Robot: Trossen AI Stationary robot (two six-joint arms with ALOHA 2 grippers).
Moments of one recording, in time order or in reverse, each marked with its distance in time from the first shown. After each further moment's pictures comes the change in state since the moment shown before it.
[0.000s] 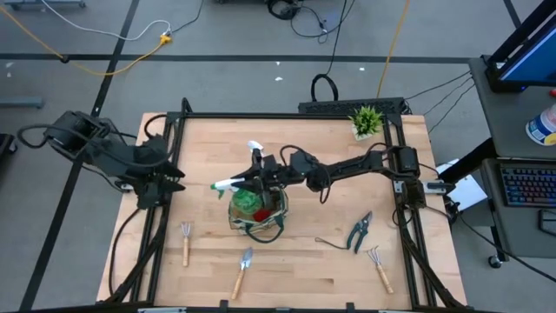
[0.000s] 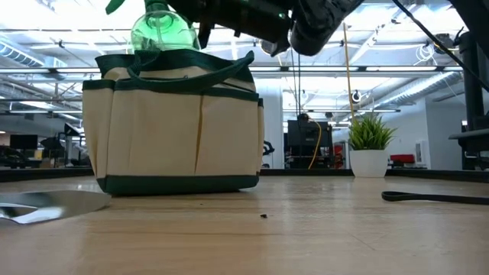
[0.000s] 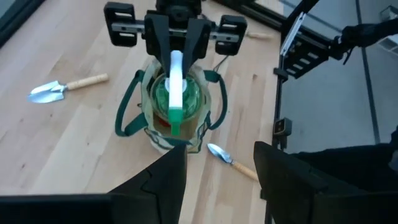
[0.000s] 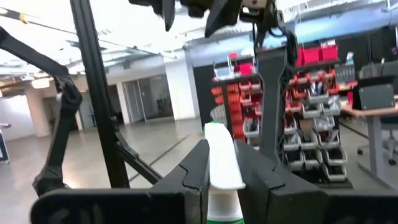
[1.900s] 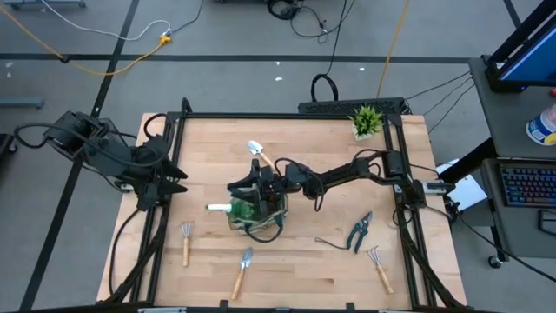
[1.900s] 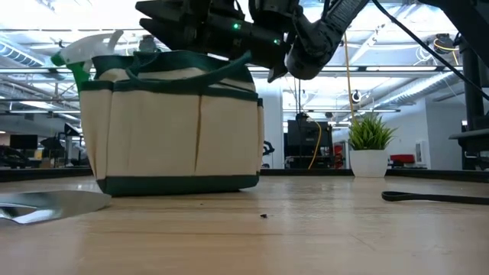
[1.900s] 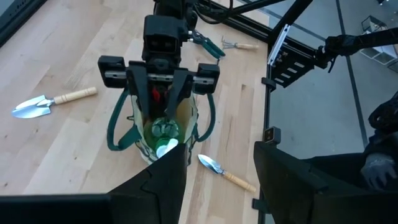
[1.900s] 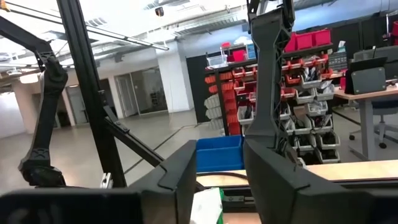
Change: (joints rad) left arm -0.012 0.004 0.000 0.063 -0.005 0.023; right arm 0.026 0.119 -0.018 0.087 0.053 -0.004
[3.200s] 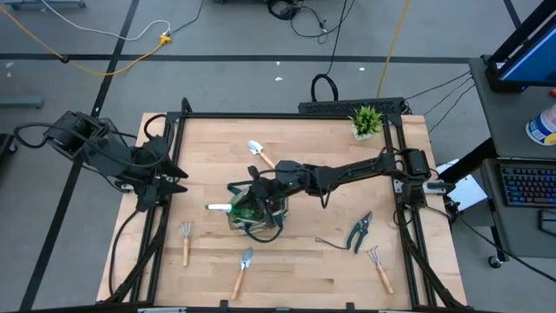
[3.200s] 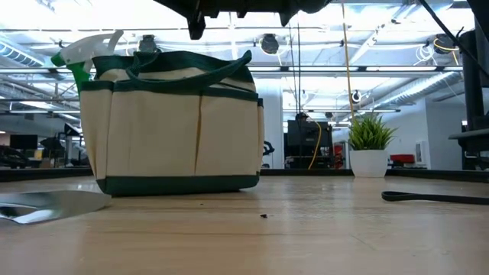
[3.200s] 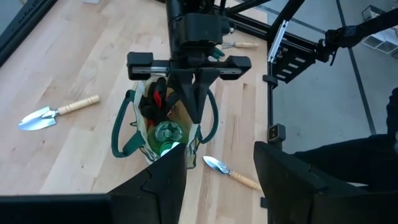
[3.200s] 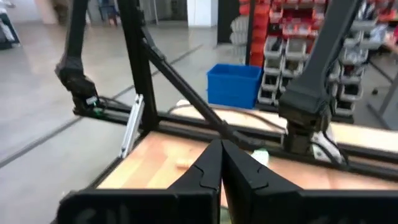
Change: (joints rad) left arm 0.000 0.000 0.000 0.005 -0.003 0.067; right arm 0.063 -0.196 0.154 -0.746 -0.108 -0.247
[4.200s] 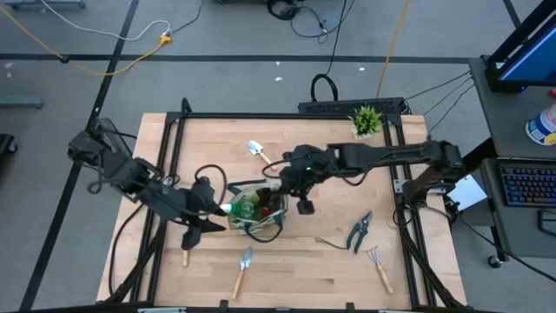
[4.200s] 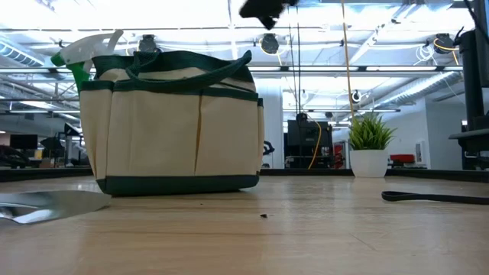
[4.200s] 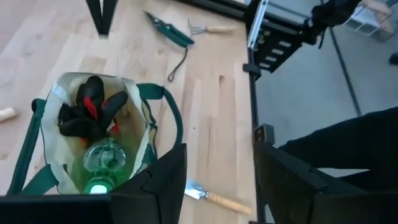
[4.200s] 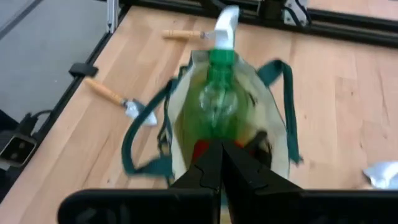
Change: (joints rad) left arm -0.038 0.095 -0.409 0.524 0.056 0.040; right arm -0.038 -0.319 0.045 -0.922 0.114 -0.127
